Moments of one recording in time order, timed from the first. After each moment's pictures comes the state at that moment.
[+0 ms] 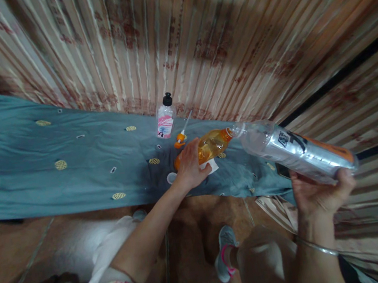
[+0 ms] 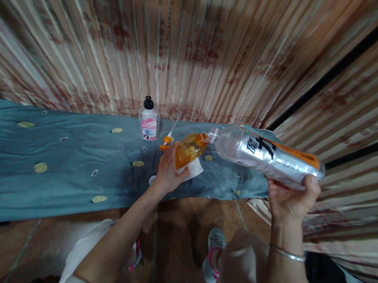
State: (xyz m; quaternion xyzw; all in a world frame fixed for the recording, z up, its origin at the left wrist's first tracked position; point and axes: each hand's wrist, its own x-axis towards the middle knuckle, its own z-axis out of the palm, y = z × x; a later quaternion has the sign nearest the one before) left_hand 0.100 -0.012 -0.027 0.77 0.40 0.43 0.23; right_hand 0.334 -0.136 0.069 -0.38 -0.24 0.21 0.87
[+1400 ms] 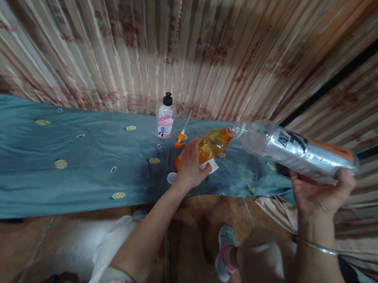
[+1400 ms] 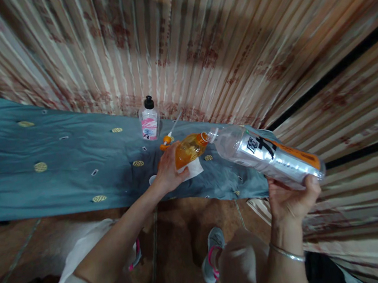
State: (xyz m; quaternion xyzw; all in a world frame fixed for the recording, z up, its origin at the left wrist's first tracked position) left_hand 0.100 -0.011 -0.027 0.77 0.40 0.43 0.24; right_hand 0.331 -0.136 0.070 -0.40 -0.26 0.20 0.85
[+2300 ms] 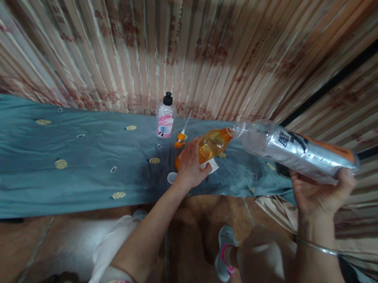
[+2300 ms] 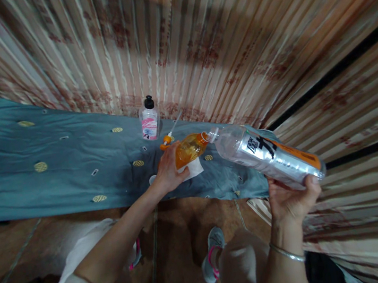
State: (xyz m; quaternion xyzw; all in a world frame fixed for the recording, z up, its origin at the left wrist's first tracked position) left_hand 0.100 -0.013 -0.022 0.77 0.41 0.42 0.24; right_hand 0.336 -0.136 0.066 -0.40 -0.28 0.20 0.85
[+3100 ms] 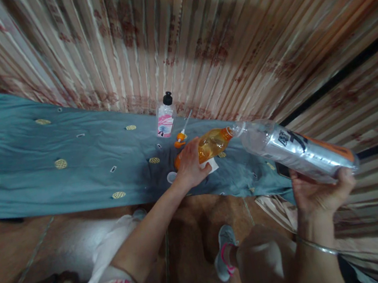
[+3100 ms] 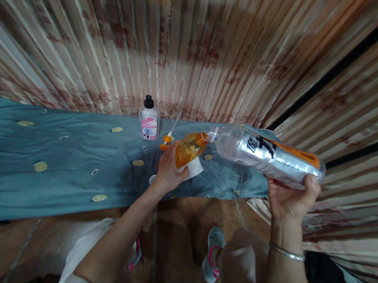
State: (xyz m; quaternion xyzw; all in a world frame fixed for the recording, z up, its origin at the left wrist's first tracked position) left_hand 0.101 -0.012 -0.025 0.77 0.41 0.43 0.24; right_hand 0.333 -0.136 0.069 -0.41 -0.26 0.19 0.85
